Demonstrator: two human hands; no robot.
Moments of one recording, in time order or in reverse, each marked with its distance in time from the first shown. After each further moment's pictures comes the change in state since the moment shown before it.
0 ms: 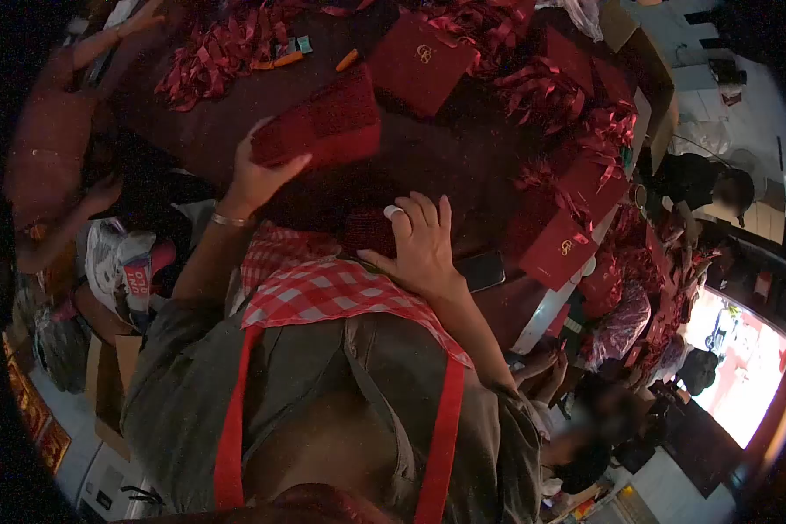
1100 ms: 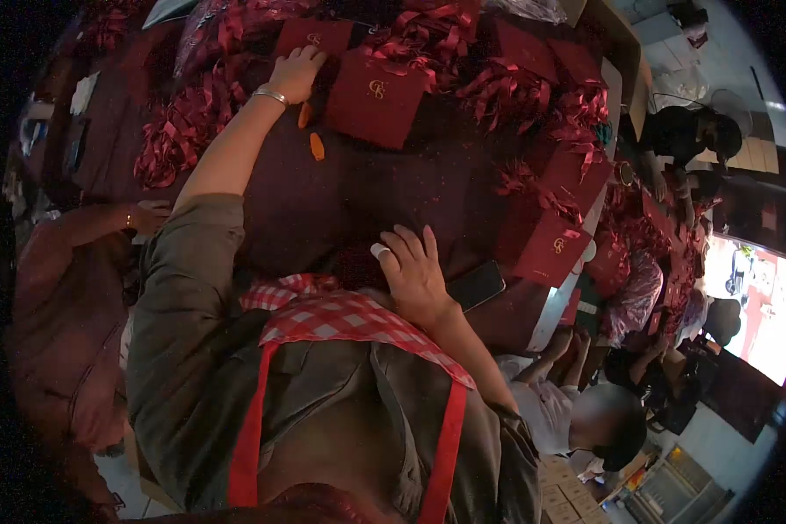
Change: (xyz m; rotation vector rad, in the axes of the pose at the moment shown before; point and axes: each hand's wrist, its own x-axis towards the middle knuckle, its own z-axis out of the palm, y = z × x) left_hand 0.258 -0.099 0.048 1.523 -0.442 0.247; right_hand 0.005 -0.001 -0.007 0.024 -0.073 0.091
